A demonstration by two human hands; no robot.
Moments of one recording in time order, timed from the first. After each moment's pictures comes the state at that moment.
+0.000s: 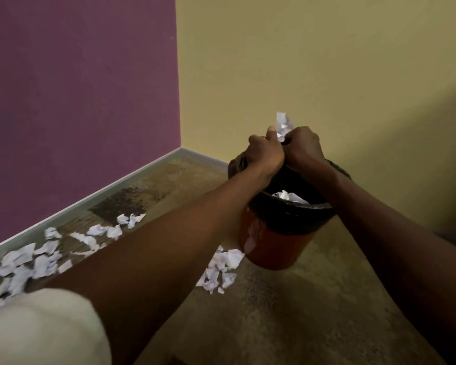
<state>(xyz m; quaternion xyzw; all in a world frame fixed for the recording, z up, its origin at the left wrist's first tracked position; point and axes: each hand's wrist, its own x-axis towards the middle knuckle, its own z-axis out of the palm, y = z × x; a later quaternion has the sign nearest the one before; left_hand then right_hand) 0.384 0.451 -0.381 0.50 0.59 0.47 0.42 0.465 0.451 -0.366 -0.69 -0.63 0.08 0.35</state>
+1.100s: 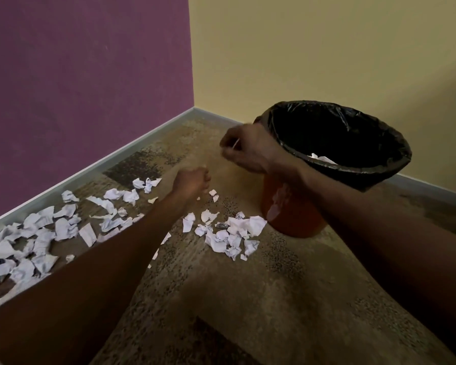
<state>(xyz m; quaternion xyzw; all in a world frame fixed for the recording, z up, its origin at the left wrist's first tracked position) 0.205 0.459 -0.552 0.39 0.62 0.46 0.51 0.359 0.464 -0.454 -0.48 -0.85 0.07 0.21</state>
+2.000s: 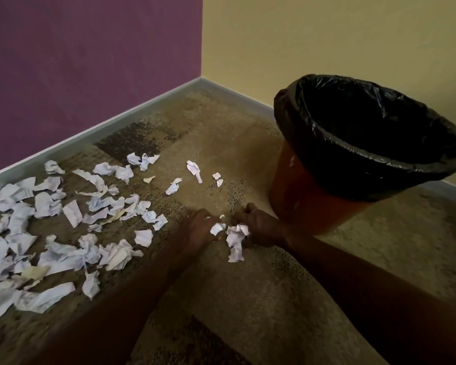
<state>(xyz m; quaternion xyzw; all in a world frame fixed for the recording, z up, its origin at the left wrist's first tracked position) 0.190 0.411 -0.708 0.78 0.58 0.13 0.17 0.386 0.452 -0.665 -0.49 -0.84 0.21 -0.13</state>
